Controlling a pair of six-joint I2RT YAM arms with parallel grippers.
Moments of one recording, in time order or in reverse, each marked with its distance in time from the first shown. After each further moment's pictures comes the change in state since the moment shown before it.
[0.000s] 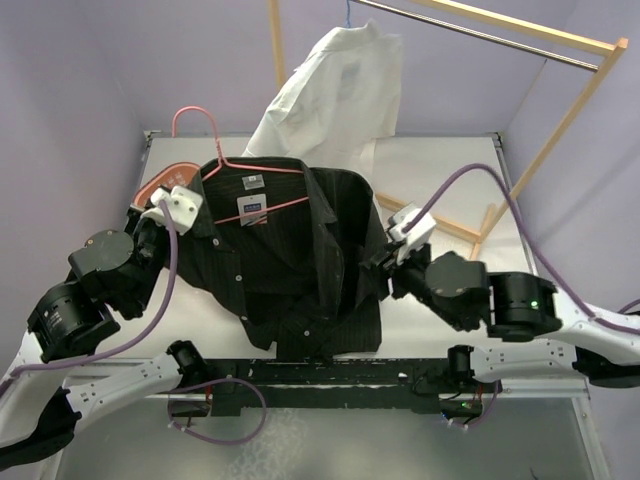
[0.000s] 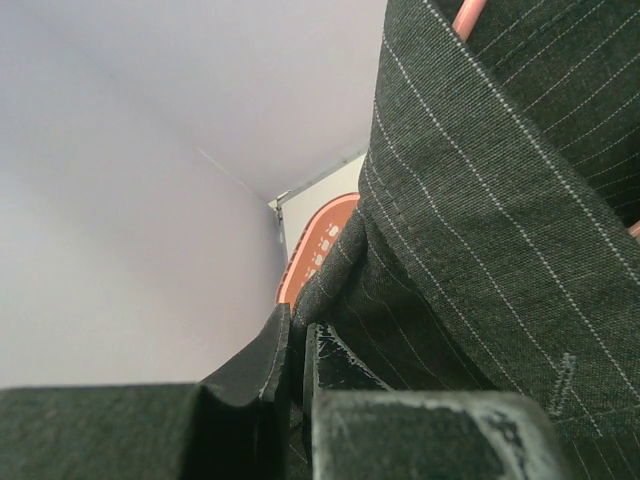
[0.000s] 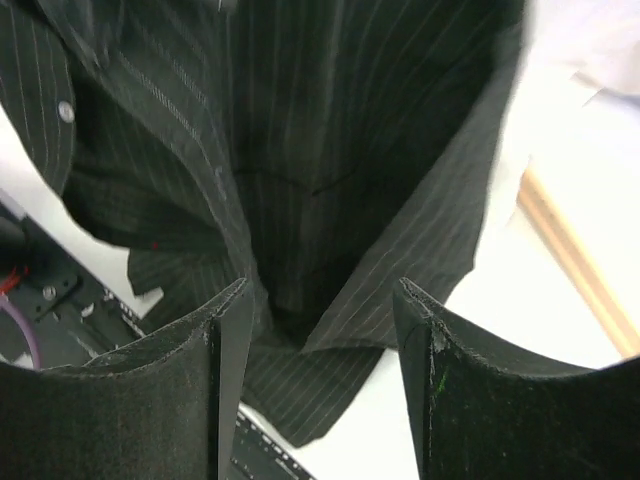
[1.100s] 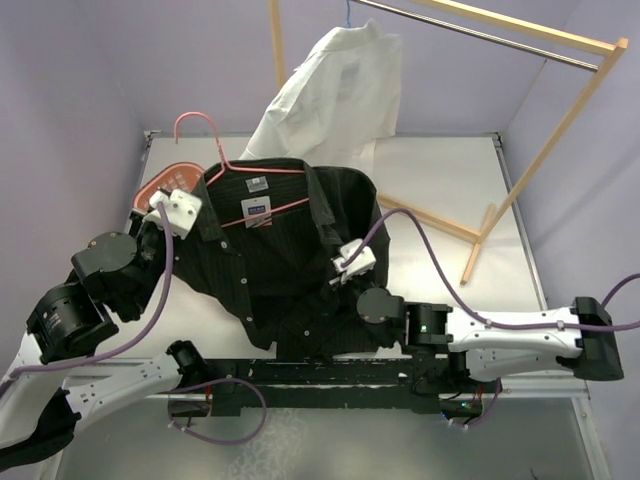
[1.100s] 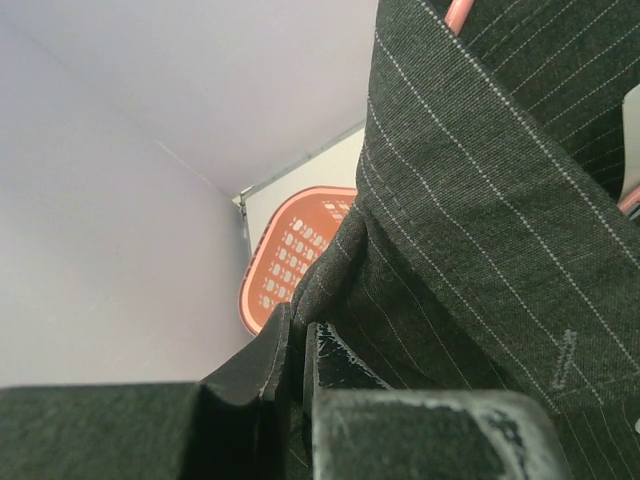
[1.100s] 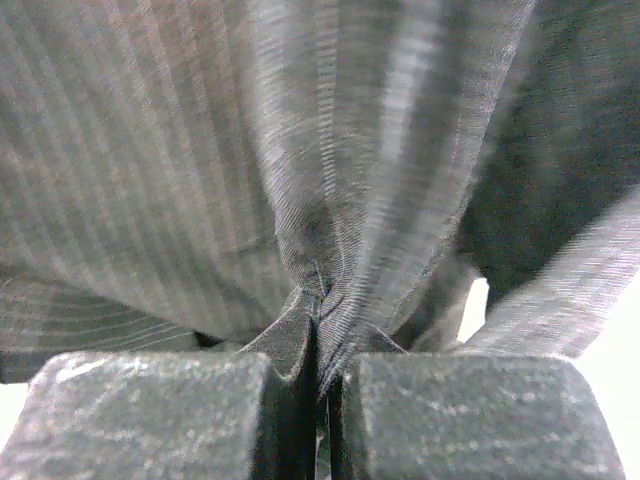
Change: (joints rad) left arm 0.000 -0.005 0.007 -0.047 0.058 -0.083; right arm 0.000 0.181 -0.607 0.959 0.178 -0.143
